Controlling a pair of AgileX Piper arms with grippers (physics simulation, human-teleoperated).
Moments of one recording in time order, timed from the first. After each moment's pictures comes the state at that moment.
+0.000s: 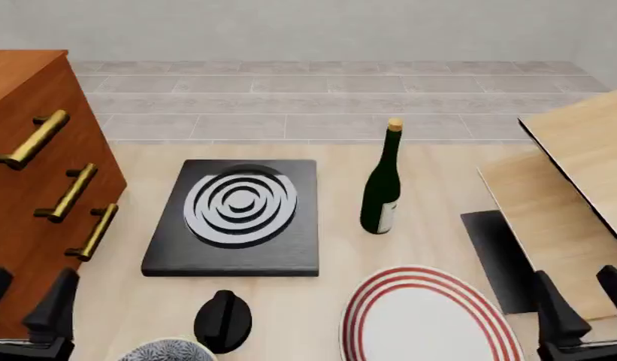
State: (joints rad) left arm -0.01 0.06 -0.06 0.06 0.01; right arm 0.06 0.06 -0.06 0.05 -0.05
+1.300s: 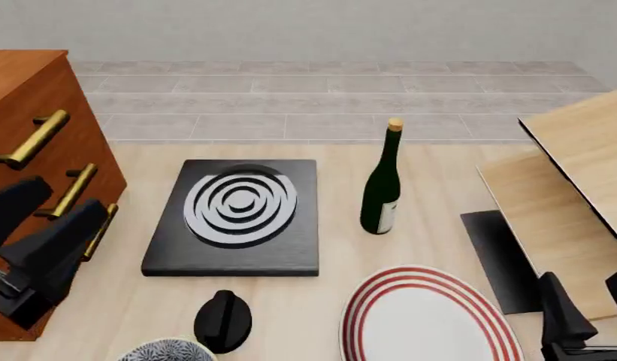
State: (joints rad) left arm -0.46 0.36 -0.50 0.16 -0.06; right arm 0.00 0.01 0.00 0.00 0.01
